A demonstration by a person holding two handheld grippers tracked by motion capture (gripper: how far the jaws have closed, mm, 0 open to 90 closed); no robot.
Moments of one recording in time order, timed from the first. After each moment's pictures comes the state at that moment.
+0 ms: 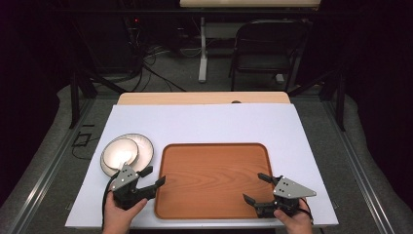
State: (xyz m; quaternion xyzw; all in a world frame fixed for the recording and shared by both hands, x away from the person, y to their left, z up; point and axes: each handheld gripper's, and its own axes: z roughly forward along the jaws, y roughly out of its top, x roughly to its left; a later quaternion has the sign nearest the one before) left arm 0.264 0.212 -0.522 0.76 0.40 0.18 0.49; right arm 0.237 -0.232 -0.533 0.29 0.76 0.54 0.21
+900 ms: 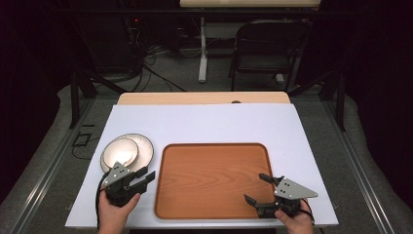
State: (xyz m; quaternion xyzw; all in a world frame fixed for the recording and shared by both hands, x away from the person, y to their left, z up) left arm 0.266 0.230 -0.515 0.74 0.45 0.18 0.47; right arm 0.235 -0.234 -0.532 0.29 0.76 0.54 0.21
